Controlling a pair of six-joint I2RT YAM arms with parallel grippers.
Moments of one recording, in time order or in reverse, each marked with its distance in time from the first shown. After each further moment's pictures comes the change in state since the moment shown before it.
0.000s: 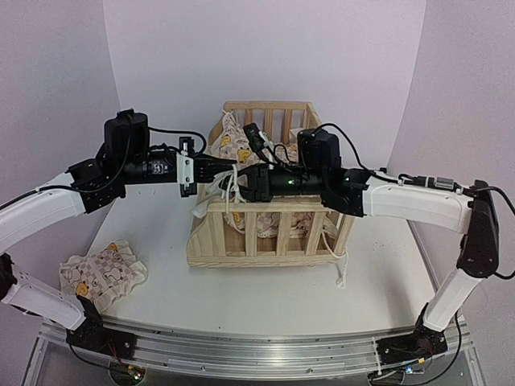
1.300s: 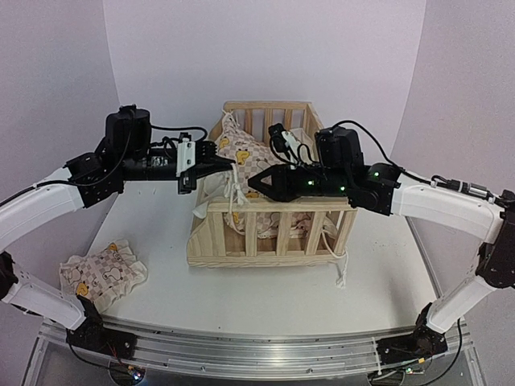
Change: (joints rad) left arm 0.005 0.007 0.049 -0.103 -0.016 -0.204; right arm -0.005 -0.161 -0.050 -0.286 0.309 -0.044
